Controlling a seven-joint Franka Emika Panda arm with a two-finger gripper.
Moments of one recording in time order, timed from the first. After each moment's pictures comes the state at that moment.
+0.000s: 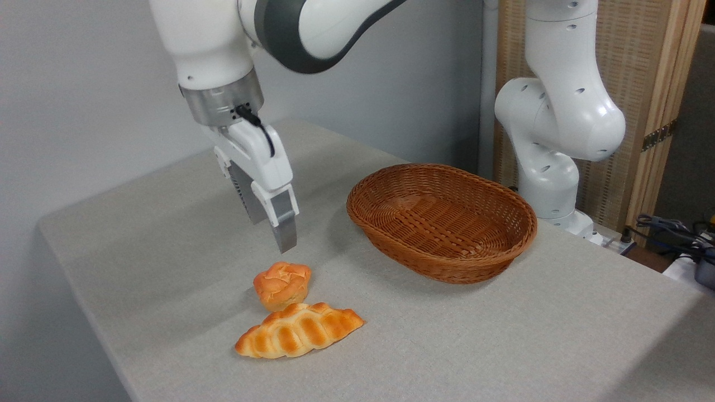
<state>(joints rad) -0.14 0.09 -0.02 -1.72 -0.08 1.73 0.72</state>
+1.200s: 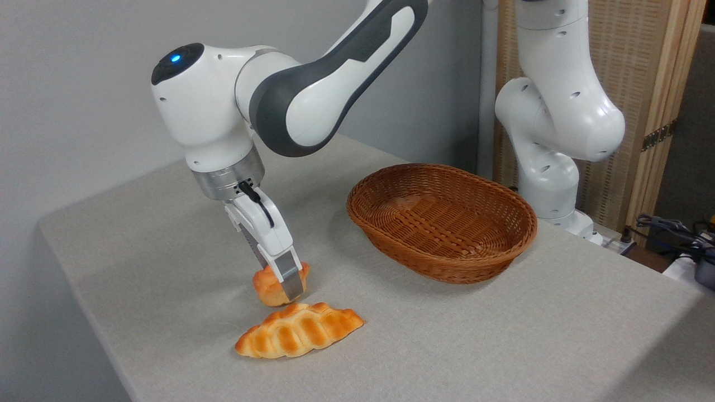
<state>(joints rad) -0.15 0.19 -0.02 -1.81 -0.06 1.87 0.73</state>
